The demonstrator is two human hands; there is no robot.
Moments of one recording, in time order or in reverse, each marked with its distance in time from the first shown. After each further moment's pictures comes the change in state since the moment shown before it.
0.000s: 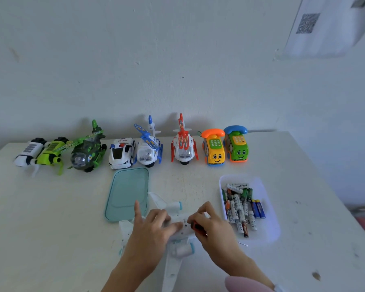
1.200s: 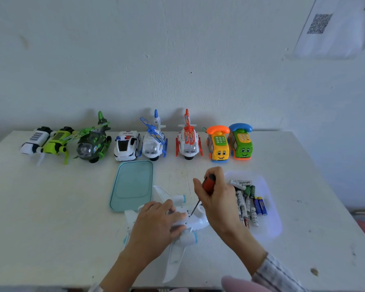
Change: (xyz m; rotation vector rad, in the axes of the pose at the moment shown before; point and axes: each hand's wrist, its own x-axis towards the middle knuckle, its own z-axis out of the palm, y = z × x) left_hand 0.003 -0.003 0.006 -0.265 -0.021 -0.104; right_hand 0.045 -0.050 -0.039 0.344 0.306 0.128
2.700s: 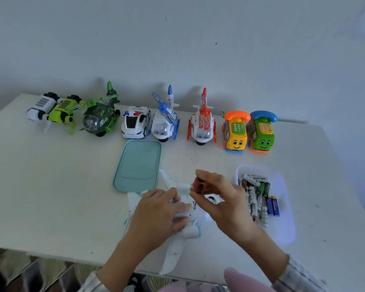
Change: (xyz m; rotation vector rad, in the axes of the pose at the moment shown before) left_hand 0.001 0.005 -0.007 -0.041 -0.004 -0.043; right_hand 0.003 0.023 0.000 0.238 -0.239 -0.380
